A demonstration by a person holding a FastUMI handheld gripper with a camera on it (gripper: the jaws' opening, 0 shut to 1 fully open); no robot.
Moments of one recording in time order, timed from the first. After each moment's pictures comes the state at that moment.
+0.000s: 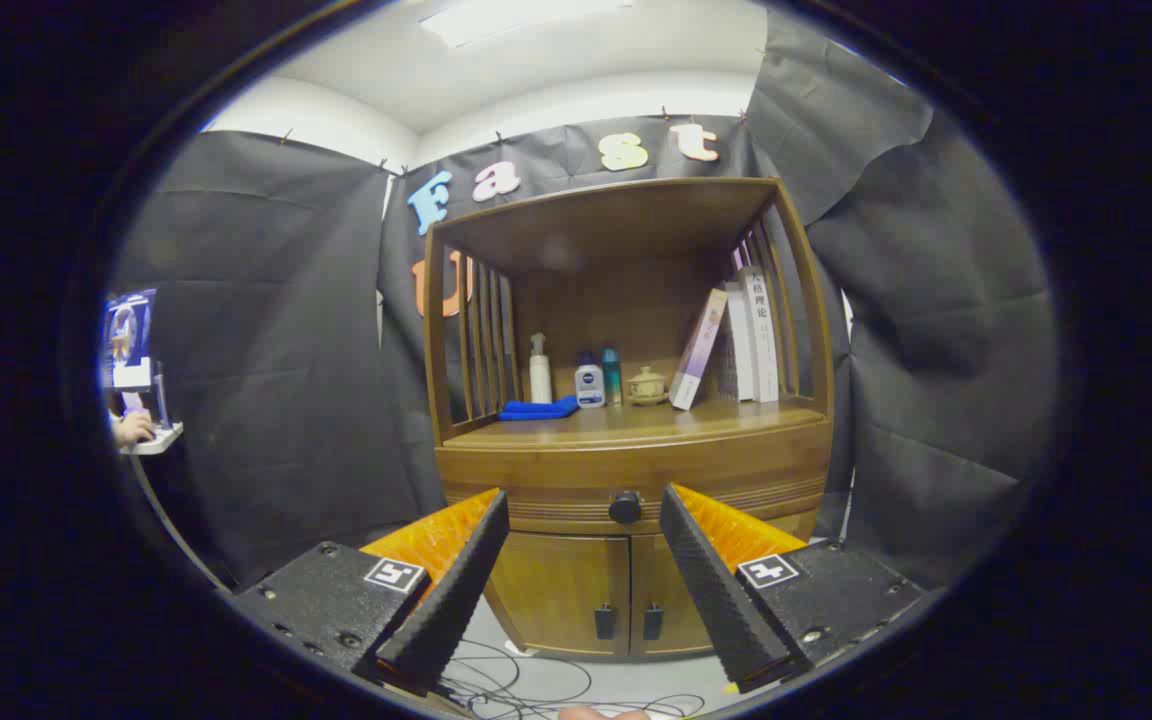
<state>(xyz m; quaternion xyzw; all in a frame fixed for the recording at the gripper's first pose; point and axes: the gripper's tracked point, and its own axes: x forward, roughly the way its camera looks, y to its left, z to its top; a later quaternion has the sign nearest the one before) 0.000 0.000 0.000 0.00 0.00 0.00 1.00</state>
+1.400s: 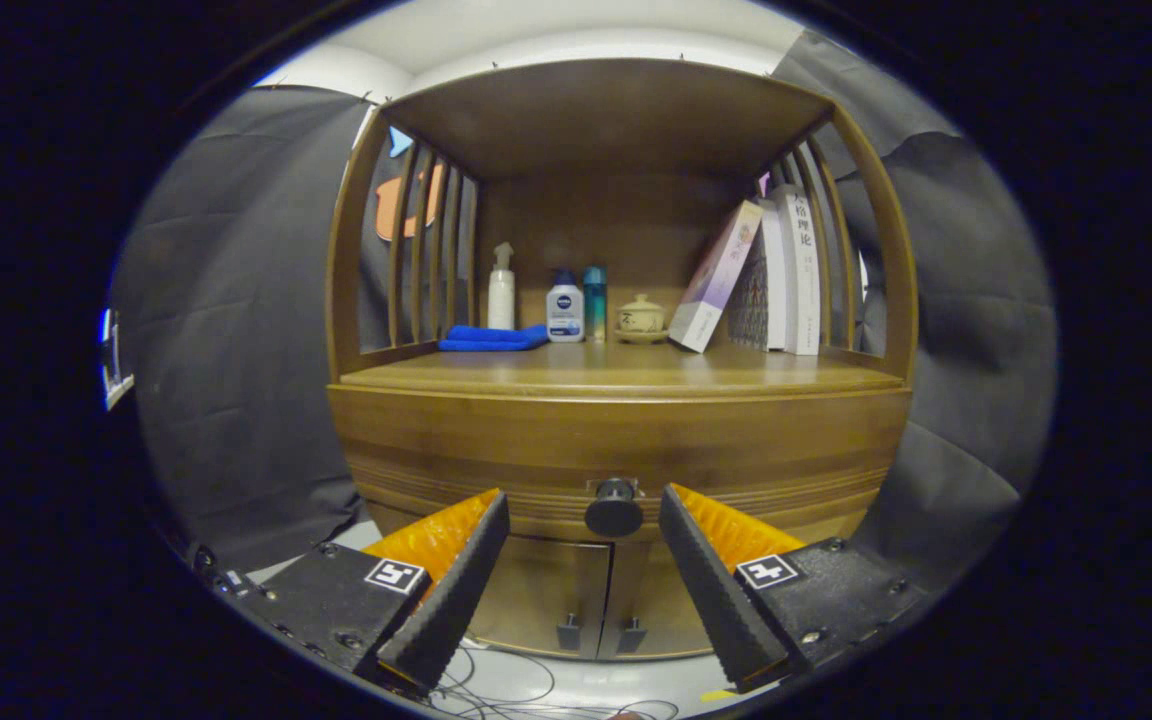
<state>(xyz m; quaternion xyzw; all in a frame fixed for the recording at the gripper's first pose) 0.176 -0.036 -0.072 -0.04 0.10 -0.05 0.99</state>
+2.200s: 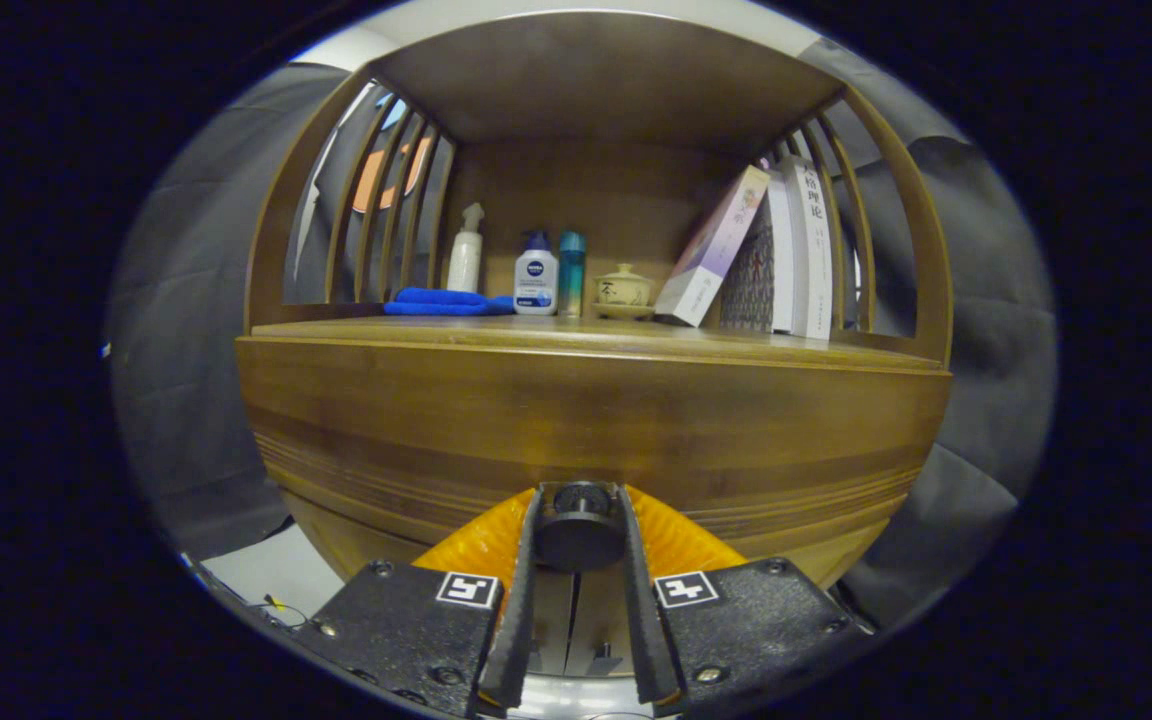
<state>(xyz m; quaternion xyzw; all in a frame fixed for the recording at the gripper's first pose) 0.224 -0.062 -0.103 -0.05 0.10 -0.09 0.99</state>
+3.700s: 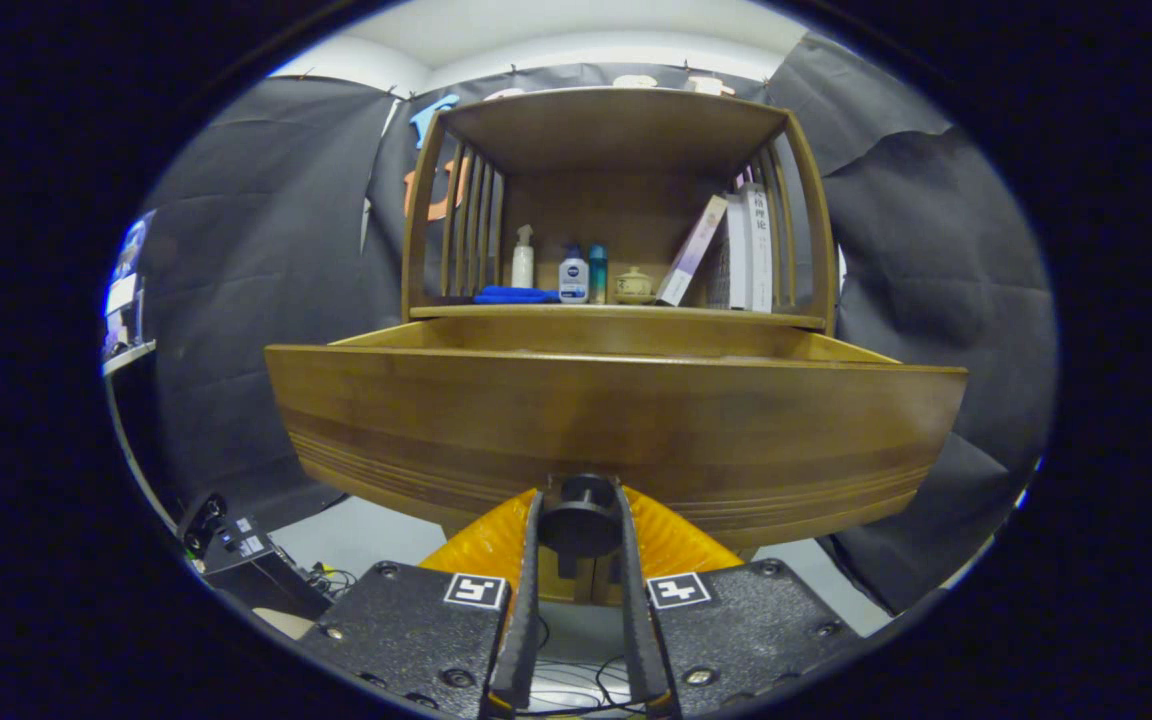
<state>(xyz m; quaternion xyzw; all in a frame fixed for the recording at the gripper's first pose) -0.005 -0.024 -0.124 -0.05 0.11 -0.04 0.99</state>
